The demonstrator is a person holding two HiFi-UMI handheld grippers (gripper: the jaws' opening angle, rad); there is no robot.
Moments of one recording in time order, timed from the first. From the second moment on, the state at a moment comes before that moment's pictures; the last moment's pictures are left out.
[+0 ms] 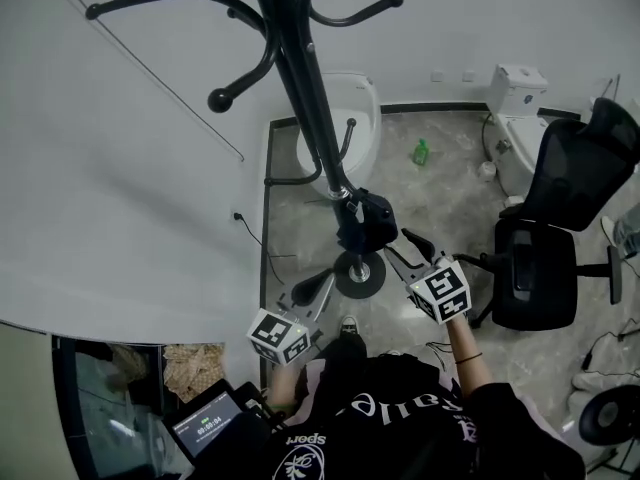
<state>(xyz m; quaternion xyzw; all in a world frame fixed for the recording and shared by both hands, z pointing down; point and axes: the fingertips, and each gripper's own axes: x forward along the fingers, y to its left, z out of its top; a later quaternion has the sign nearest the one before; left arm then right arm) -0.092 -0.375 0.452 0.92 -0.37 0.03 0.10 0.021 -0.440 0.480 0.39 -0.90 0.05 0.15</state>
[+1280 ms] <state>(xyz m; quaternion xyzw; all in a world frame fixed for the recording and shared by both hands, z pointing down) -0.095 -0.419 0.455 0.94 -0.32 0.03 0.11 0.020 -0.429 0.457 0.43 -0.89 0.14 0.02</state>
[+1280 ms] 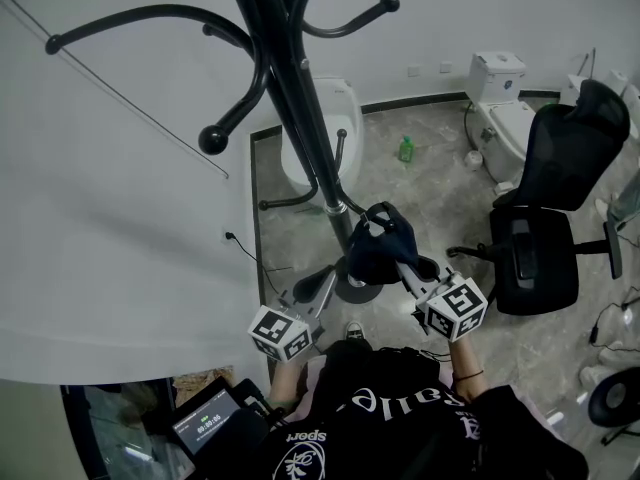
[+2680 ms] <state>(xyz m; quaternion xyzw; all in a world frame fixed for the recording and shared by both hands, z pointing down) 0.017 -0.236 0.489 0.92 -0.36 0.06 0.16 0.122 -0.246 0.497 0.38 -0.91 0.18 0.06</state>
